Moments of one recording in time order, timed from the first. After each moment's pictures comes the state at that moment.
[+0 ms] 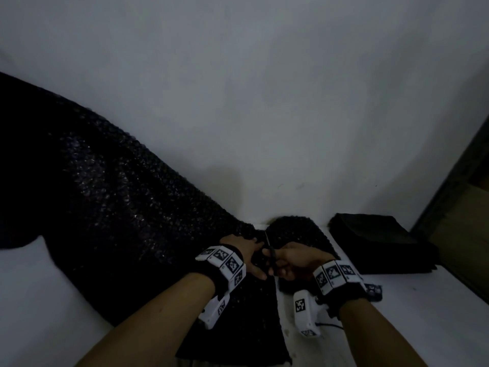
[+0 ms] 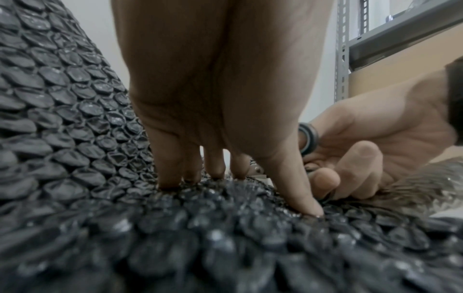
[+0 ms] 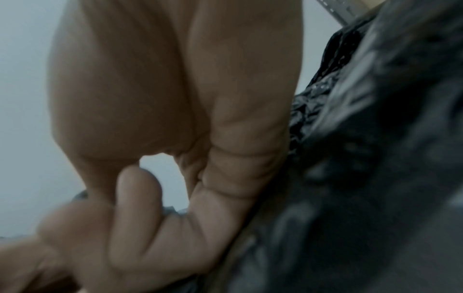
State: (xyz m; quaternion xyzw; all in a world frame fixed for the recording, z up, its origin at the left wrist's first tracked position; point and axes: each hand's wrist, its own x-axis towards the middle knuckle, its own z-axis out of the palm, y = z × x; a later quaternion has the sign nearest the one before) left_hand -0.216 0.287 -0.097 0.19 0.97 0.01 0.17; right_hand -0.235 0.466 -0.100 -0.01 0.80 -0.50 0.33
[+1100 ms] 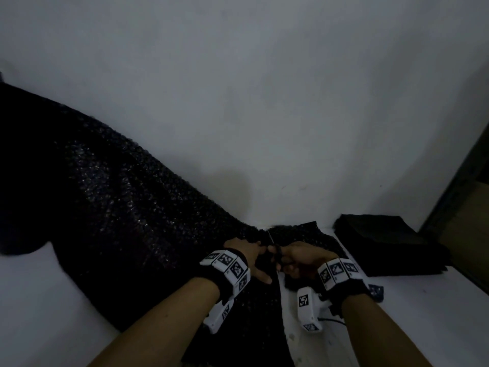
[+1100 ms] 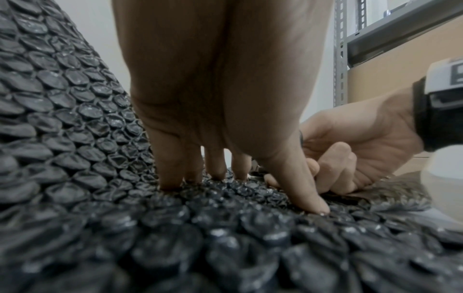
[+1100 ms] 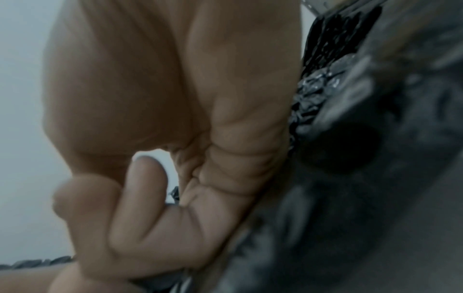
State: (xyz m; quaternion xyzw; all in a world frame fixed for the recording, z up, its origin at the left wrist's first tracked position) left_hand -0.222 0.287 -0.105 0.18 0.97 0.02 0.16; right_hand -0.248 0.467 -0.100 0.01 0.79 -0.52 0.33
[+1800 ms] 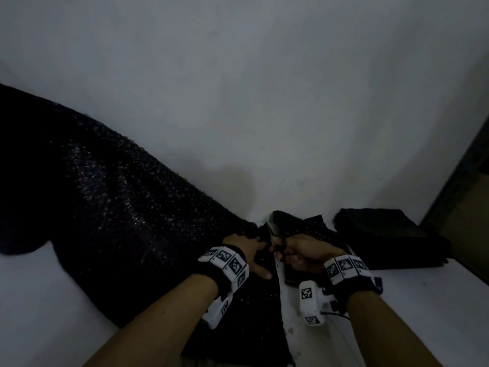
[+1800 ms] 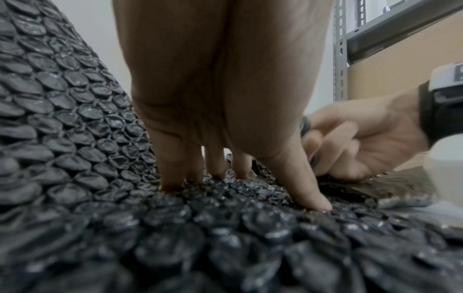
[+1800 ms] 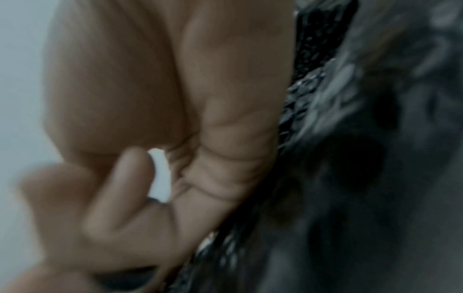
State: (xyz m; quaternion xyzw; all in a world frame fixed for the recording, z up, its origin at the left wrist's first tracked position) left_hand -0.218 0.288 -0.104 0.18 0.97 0.03 0.16; right_hand -0.243 0.478 -0.097 -0.03 0.73 -0.60 0.32
